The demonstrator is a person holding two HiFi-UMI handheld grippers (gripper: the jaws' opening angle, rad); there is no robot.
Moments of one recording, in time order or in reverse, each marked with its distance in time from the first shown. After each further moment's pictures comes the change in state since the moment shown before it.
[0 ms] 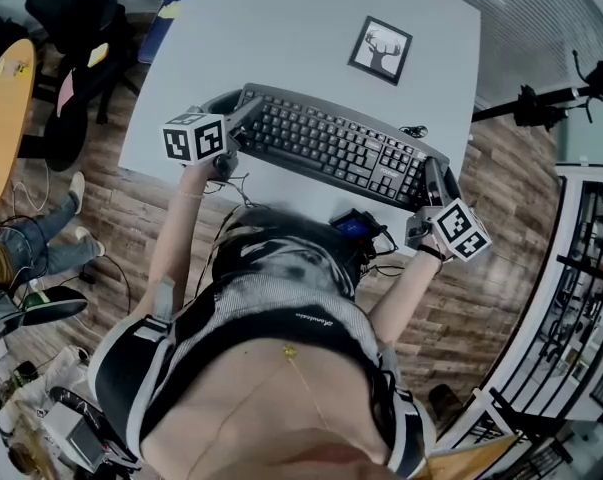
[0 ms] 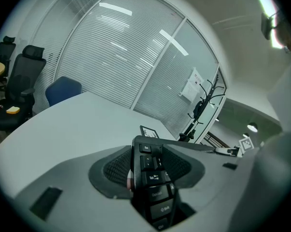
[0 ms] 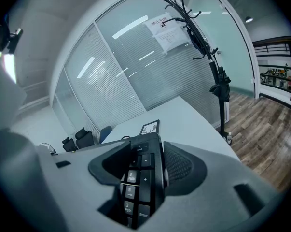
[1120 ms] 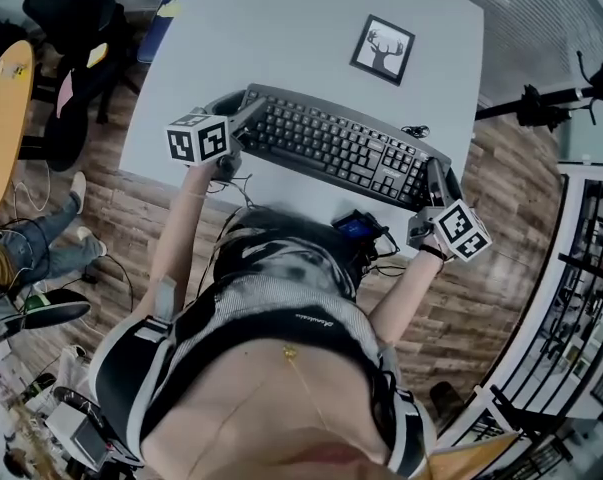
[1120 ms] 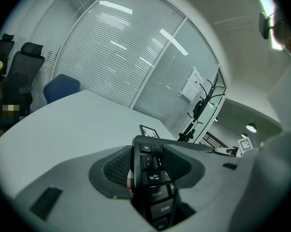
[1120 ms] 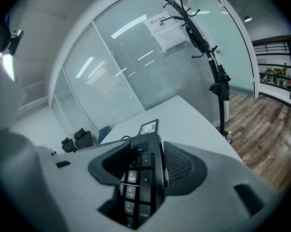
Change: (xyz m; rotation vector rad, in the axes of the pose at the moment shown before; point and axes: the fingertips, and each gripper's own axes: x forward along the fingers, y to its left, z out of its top) left arm 0.010 0.004 -0.005 -0.005 0.002 -0.019; right arm 0.007 -0.006 -0.003 0.006 0.000 -0.004
